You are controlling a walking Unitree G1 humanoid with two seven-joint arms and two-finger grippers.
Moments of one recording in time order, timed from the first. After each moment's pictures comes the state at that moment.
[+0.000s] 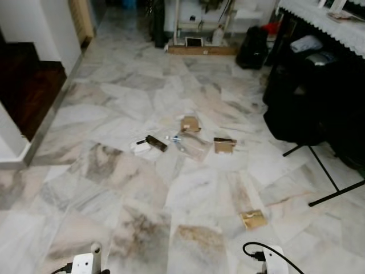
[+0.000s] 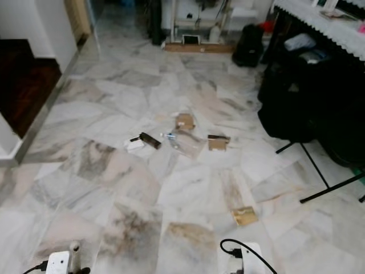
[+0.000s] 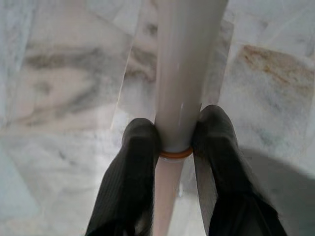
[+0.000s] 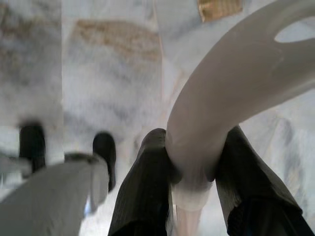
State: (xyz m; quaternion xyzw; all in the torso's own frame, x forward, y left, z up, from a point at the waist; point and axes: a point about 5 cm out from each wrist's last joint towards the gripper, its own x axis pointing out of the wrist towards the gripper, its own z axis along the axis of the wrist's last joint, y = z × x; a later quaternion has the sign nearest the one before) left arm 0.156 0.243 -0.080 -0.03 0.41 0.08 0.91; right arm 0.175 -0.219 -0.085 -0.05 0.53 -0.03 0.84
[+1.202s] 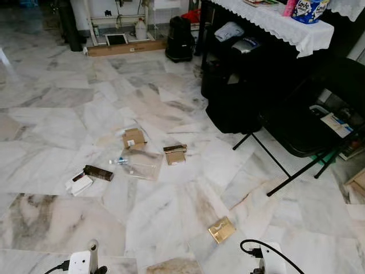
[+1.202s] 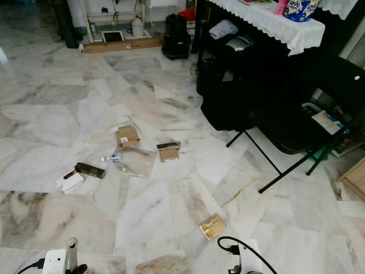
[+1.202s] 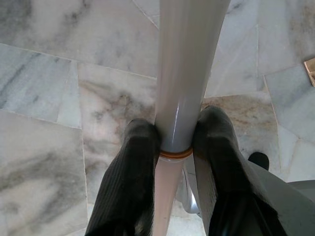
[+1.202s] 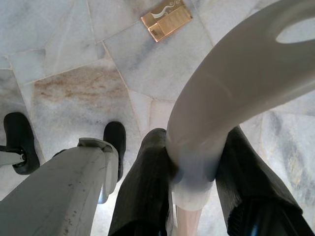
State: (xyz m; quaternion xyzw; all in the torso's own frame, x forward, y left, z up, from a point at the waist) left arm 0.160 0.246 -0.077 -0.02 0.40 0.08 0.91; right arm 0.174 -0.216 -0.086 -0.05 0.53 -0.02 0.84
